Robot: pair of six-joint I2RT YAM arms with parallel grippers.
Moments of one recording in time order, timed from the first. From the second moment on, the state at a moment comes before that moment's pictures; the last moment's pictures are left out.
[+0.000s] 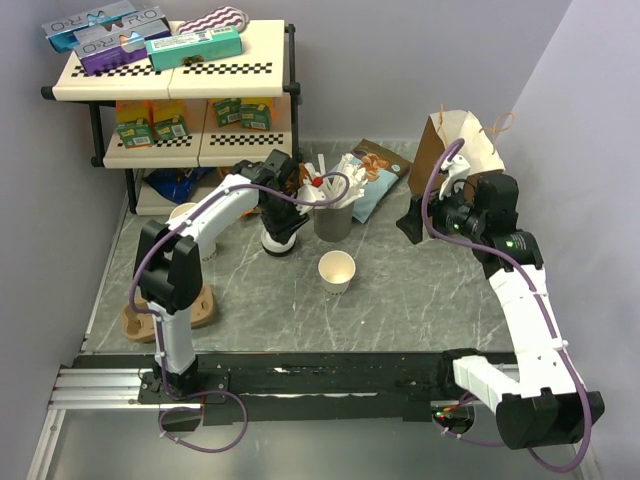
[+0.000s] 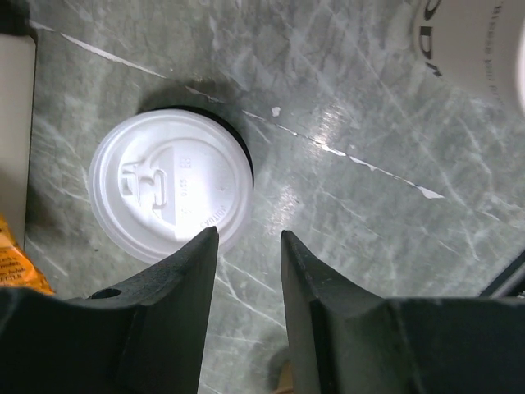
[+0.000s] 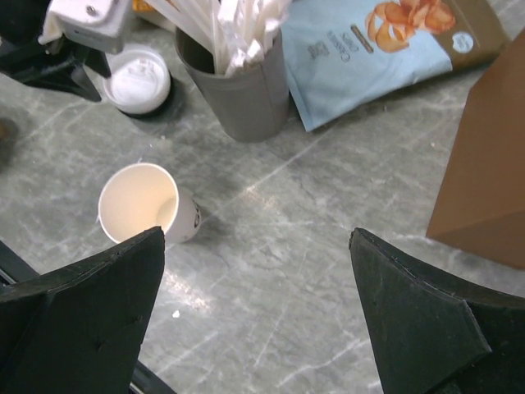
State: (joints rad) left arm -0.52 1.92 1.70 -1.02 0.25 0.59; right arm 0.06 1.01 1.12 -0.61 -0.50 -0.12
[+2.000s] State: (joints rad) left arm -0.55 1.95 1.56 -0.88 0.15 0.63; right arm 0.06 1.13 1.20 -0.72 -0.49 -0.14
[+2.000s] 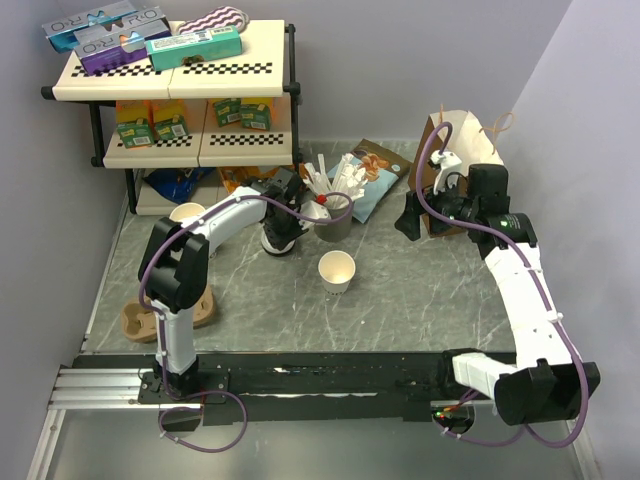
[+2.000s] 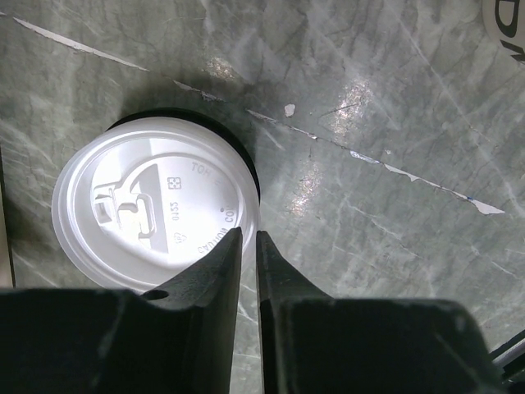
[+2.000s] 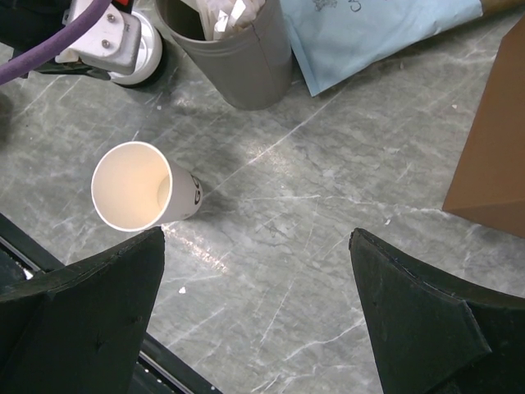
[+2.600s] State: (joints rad) left arm -0.55 1.95 1.56 -0.88 0.15 0.63; right arm 0.06 1.14 1.20 -0.72 -0.49 -0.13
